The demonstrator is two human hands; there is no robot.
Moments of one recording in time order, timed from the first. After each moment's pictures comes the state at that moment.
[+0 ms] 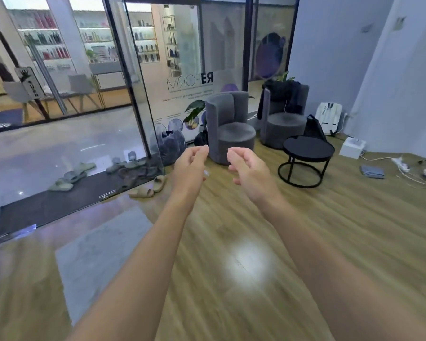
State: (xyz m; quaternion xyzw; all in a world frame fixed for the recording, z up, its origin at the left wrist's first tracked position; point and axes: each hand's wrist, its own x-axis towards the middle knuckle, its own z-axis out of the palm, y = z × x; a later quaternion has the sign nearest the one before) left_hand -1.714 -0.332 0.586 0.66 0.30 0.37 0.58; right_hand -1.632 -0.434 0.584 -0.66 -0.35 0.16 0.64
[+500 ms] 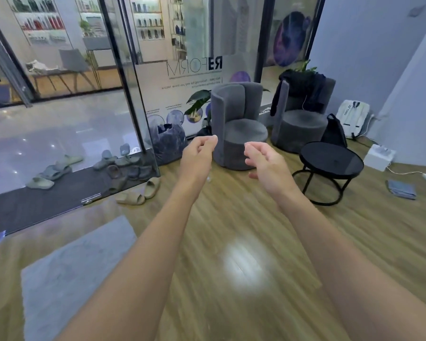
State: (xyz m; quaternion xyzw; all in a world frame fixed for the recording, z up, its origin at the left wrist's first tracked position) left_hand -1.451 -0.066 0.562 0.66 0.33 0.35 0.58; right_hand -1.356 -0.180 0.561 -0.70 -0.32 0.17 0.61
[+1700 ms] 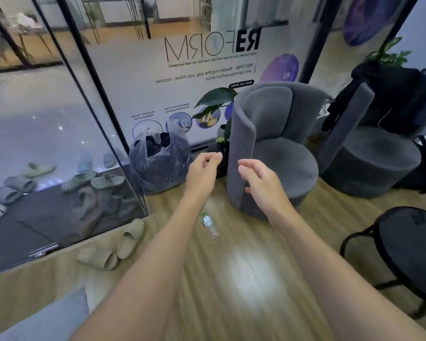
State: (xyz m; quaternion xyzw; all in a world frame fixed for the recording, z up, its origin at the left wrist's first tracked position) left_hand -0.880 0.573 0.456 0.62 0.43 0.30 0.58; right_hand -0.787 0.467 0.471 -0.73 -0.33 0.29 0.52
